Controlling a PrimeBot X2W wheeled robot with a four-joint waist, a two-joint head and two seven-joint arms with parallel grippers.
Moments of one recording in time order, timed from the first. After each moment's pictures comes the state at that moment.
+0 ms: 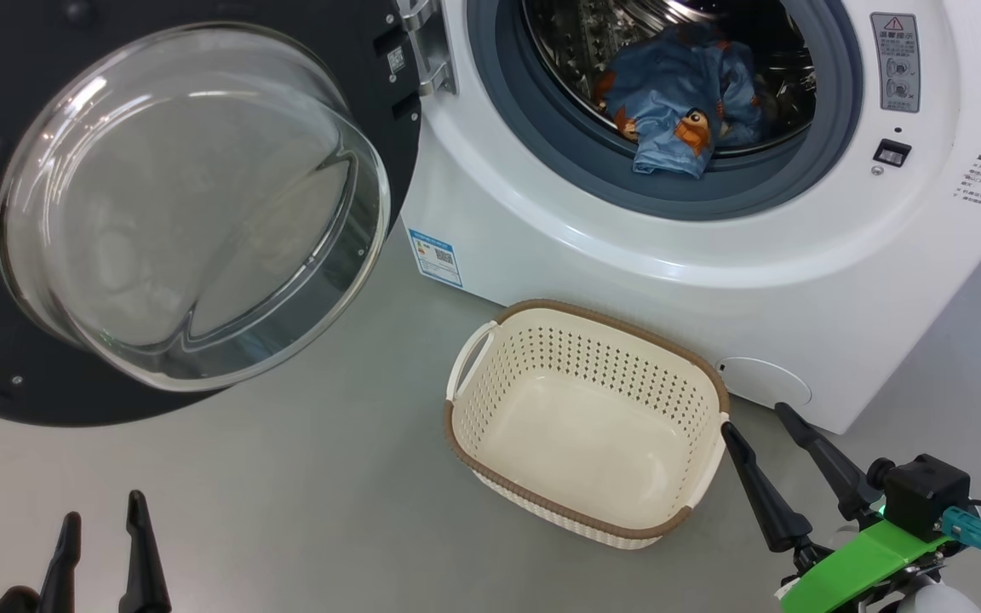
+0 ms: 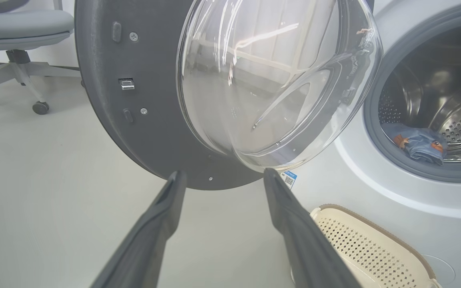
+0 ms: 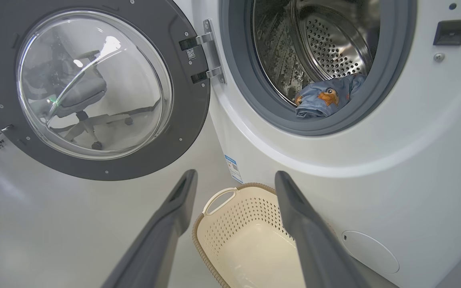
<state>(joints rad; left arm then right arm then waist) 0.04 0.04 0.16 0.18 -0.36 -0.12 -0.26 -0.11 -0.33 0.34 0.24 0.51 0.13 -0.26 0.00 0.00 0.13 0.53</state>
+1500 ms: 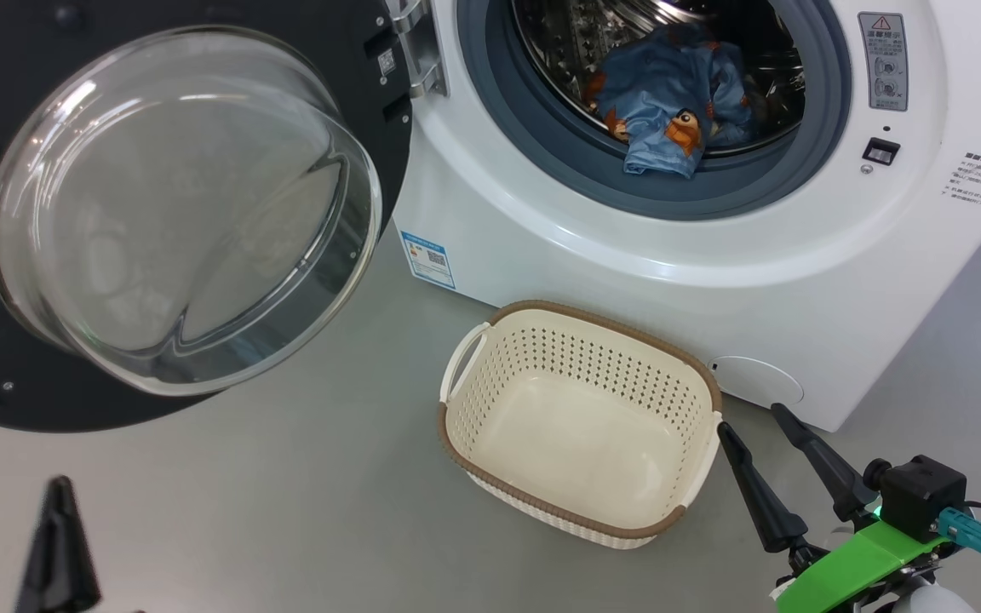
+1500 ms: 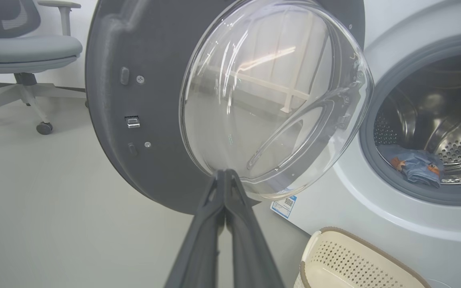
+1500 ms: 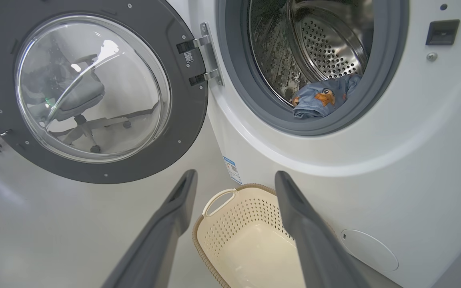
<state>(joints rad) 0.04 0.04 0.19 0.12 -0.36 -0.12 -0.26 -0.11 -0.32 0.33 0.24 0.51 0.13 -0.26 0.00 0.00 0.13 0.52</state>
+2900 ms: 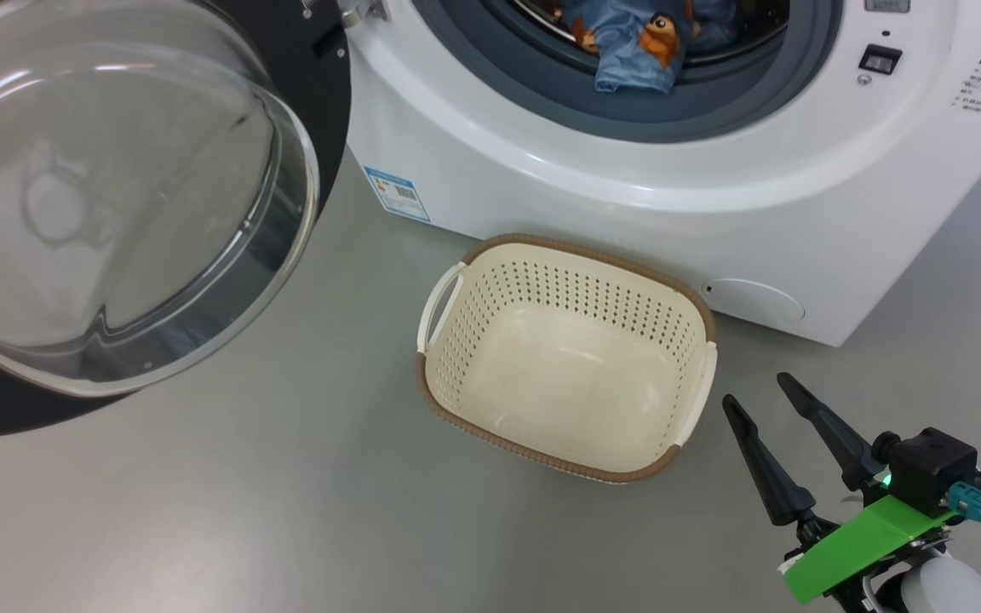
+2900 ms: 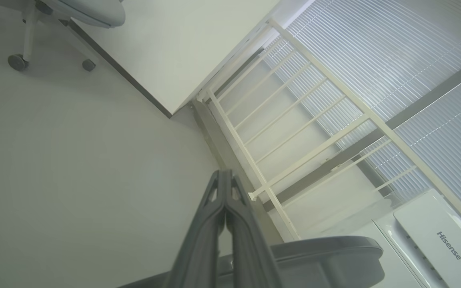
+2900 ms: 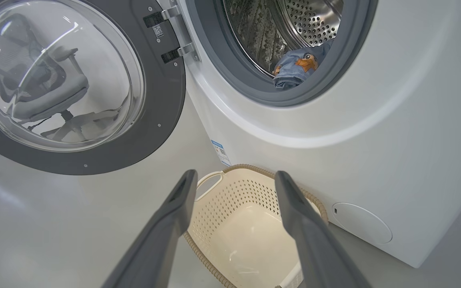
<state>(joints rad) -0.78 0.66 0.35 0.77 -1.34 -0.13 0.20 -0.16 -0.35 0.35 0.23 0.50 0.13 -0.26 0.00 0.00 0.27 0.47</state>
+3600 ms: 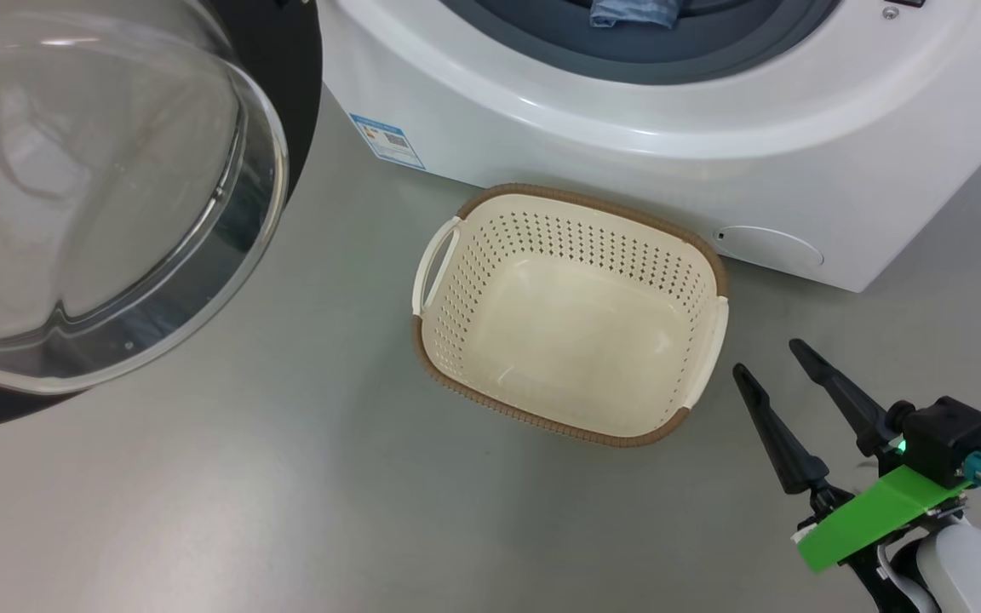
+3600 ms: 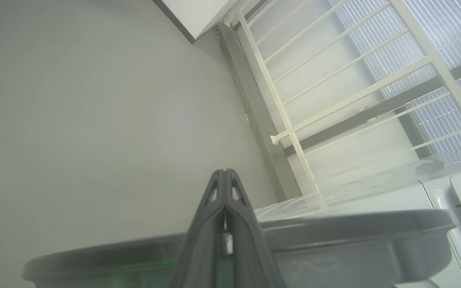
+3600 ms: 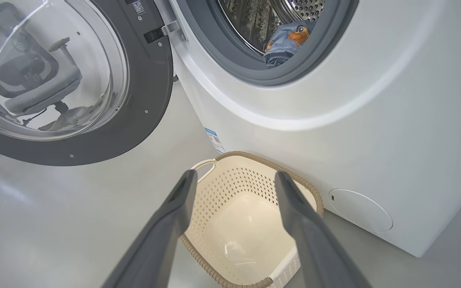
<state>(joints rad) -0.89 0.70 0.28 0.97 -1.41 -0.13 0.46 -0.20 -0.40 0.36 0.22 0.50 0.13 -0.26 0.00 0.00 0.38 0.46</state>
